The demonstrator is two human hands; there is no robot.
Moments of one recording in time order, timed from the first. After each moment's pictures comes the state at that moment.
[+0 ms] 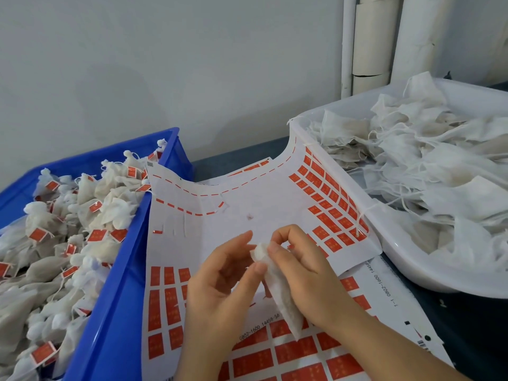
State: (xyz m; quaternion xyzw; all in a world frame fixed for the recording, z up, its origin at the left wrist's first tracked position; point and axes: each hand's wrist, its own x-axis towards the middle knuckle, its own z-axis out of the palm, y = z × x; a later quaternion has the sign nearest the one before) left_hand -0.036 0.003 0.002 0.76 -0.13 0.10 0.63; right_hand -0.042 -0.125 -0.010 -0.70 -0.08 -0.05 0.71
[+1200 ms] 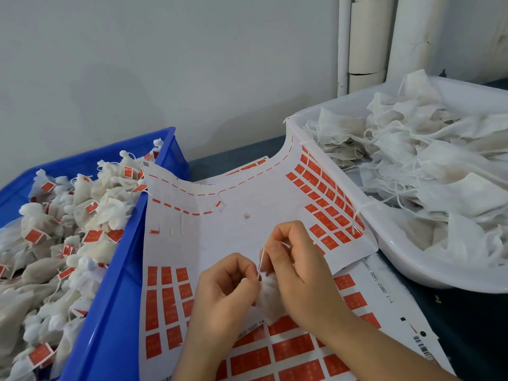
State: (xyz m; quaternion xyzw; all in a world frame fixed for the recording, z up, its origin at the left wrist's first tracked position) left_hand -0.032 0.006 -0.003 0.78 -0.12 -0.01 0.62; right_hand -0.042 -0.117 -0.018 -0.74 -0.08 -0.19 0.64
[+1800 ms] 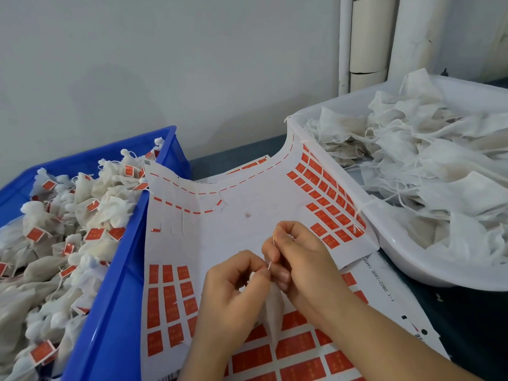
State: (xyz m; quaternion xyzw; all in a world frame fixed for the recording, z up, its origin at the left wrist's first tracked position) left_hand -0.035 -0.001 -0.002 0.81 -0.19 0.03 0.56; right_hand -0.036 -0.121 -0.004 -0.54 0.02 0.02 0.84
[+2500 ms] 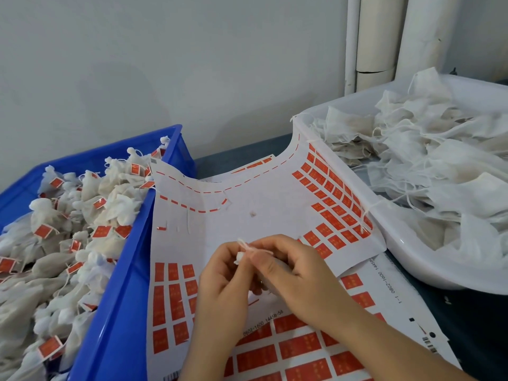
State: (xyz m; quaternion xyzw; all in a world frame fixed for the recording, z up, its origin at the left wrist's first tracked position) left_hand -0.032 0.002 -0.004 0.75 -0.11 0.03 0.66; right_hand -0.042 -0.118 -0.011 -0.73 -0.10 -0.04 0.67
